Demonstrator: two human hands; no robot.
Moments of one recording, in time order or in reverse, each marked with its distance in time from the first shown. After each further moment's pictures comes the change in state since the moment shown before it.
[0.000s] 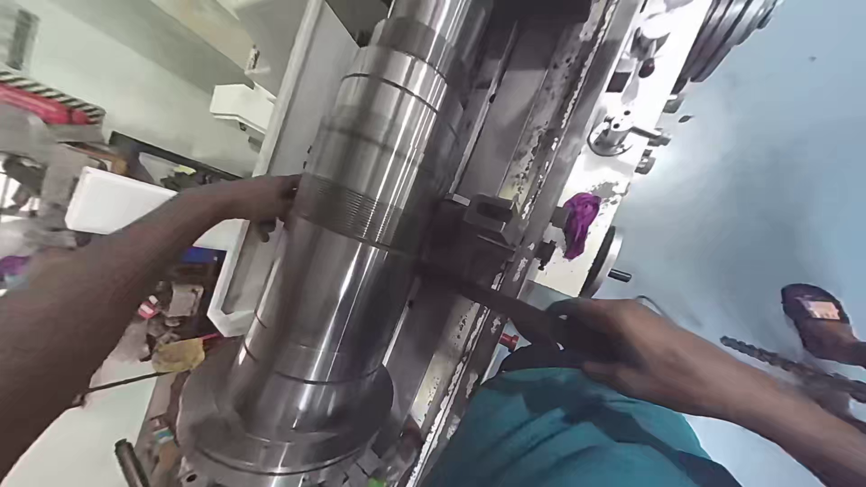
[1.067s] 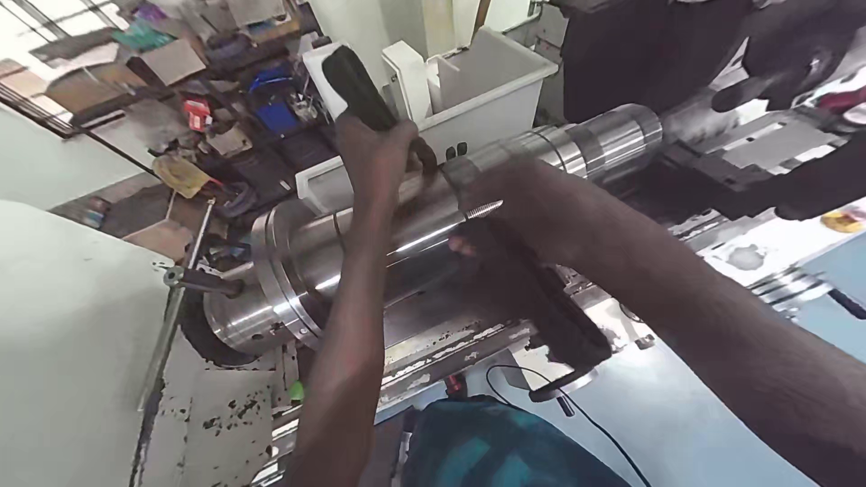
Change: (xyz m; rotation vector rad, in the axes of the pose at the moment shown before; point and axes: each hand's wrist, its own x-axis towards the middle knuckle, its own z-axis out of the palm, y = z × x) left_hand -0.115 0.086 0.071 -1.521 1.520 -0.248; right_hand 0.156 -0.233 -0.070 0.673 -0.441 0.114
